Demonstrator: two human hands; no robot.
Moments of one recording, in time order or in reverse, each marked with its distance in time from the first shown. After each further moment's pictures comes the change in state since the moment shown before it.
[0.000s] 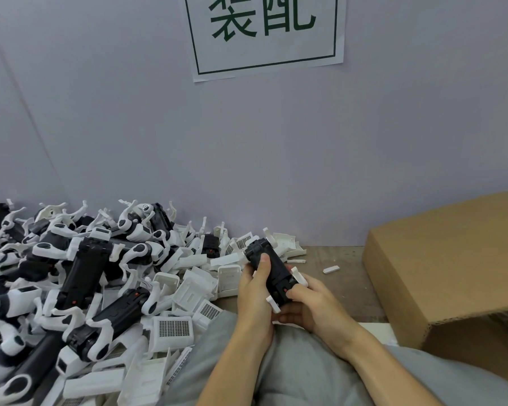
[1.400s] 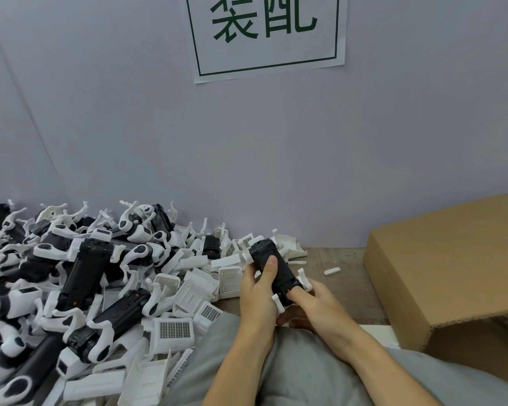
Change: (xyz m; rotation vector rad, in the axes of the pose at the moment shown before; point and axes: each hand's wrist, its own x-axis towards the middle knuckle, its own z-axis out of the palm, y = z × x) left_hand 0.008 -0.009 -0.002 0.052 0.014 0.097; right_hand -0.001 0.002 0.001 -0.202 0.133 -0.037
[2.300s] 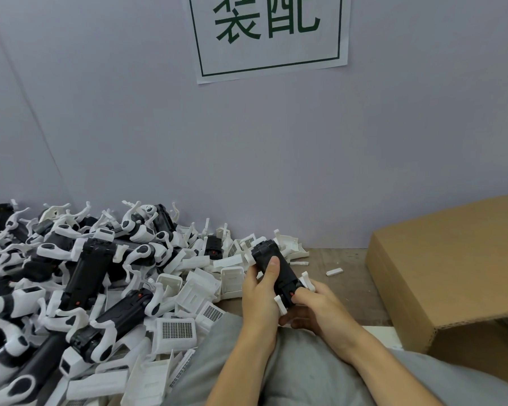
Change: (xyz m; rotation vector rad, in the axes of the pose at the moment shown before) left_hand -0.003 0.004 0.001 -0.002 0.009 -0.033; right_hand -0.002 -0.005 0.001 0.074 -0.050 -0.002
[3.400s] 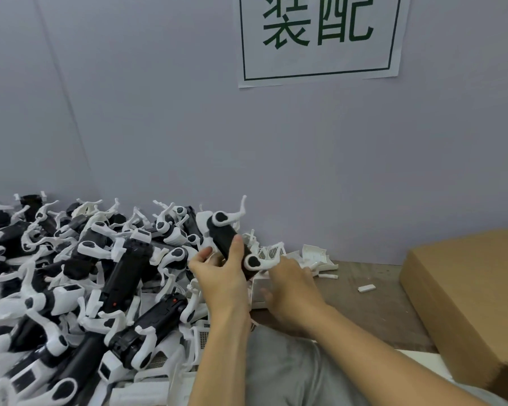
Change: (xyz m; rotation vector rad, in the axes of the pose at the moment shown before) left_hand 0.029 0.086 -0.057 -0.110 0.328 0.264; right_hand 0.077 -0.013 0.081 -1.411 0.083 -0.229
